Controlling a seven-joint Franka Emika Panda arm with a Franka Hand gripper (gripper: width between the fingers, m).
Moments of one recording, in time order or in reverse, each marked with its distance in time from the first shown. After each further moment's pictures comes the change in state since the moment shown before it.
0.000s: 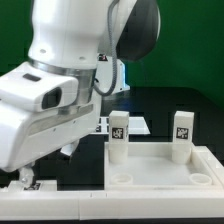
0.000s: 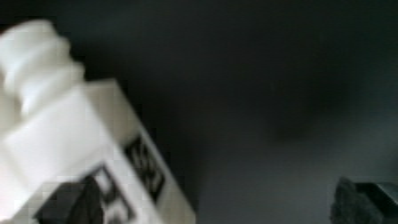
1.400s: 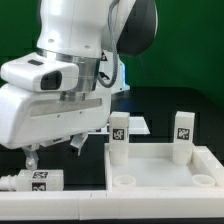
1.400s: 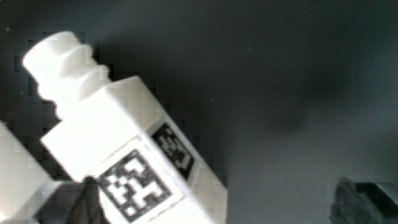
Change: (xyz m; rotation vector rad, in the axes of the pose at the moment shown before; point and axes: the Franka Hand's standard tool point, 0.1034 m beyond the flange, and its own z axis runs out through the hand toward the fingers) arm 0.002 -0.026 -0.011 -0.050 0.049 0.171
